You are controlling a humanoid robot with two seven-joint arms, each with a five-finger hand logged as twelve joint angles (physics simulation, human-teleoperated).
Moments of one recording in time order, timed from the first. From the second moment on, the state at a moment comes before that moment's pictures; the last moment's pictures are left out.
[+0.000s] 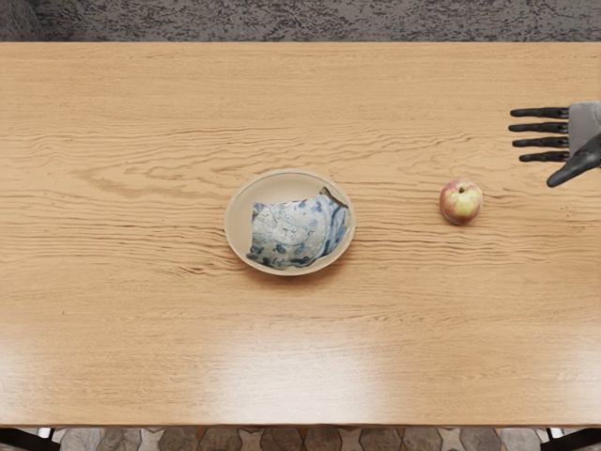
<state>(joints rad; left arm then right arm) -0.04 0.00 -0.01 -0.15 -0.06 0.10 0.24 0.97 -0.93 0.61 0.99 0.00 0.61 -0.61</state>
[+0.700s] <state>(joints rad) -0.04 0.00 -0.01 -0.15 -0.06 0.10 0.24 1.14 -0.67 0.42 1.20 -1.00 0.33 -0.61</state>
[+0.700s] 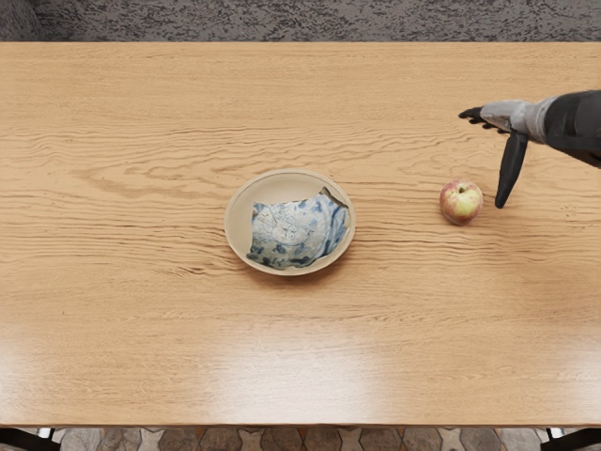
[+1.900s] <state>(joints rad) -0.04 0.00 -0.01 -0.15 -0.06 0.10 0.24 0.89 -0.54 0.36 1.19 -1.05 -0.28 -0.61</state>
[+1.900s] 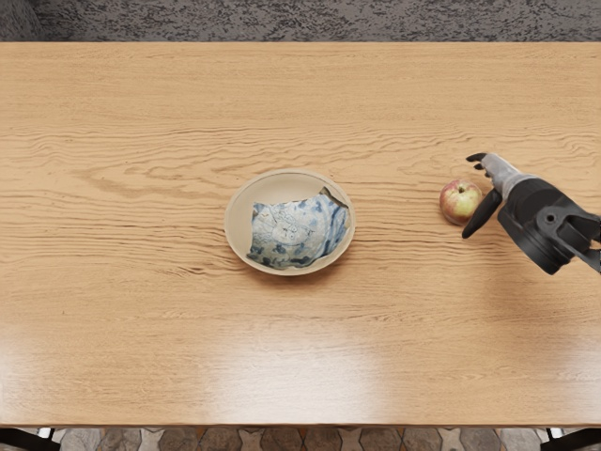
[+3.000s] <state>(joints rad) -0.04 0.00 -0.01 -0.15 -0.06 0.10 0.24 0.96 -0.54 0.37 1.19 -0.93 -0.07 -0.61</state>
